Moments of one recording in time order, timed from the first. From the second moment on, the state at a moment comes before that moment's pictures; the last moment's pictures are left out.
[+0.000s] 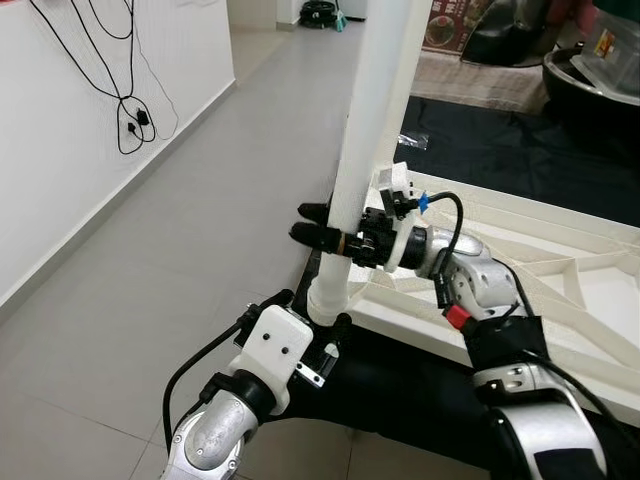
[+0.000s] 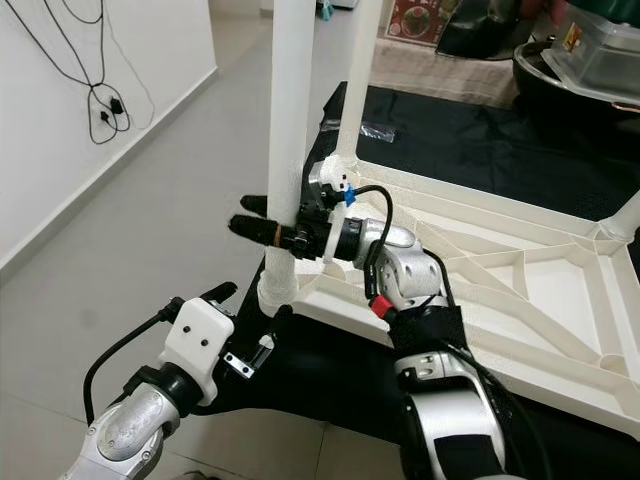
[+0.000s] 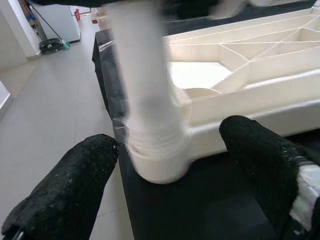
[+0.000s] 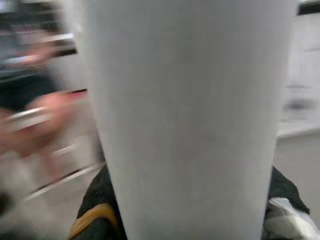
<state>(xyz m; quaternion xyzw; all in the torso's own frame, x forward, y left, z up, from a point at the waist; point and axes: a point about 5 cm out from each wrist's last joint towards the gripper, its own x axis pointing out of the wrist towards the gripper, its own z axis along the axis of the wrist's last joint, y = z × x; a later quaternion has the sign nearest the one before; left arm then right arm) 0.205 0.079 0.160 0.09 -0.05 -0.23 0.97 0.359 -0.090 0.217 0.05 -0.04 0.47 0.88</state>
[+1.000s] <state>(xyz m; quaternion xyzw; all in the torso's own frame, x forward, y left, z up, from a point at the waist) 0.206 0.078 0.160 0.09 -0.05 -0.23 0.97 0.348 -0.115 0.208 0.14 -0.05 0.19 0.97</state>
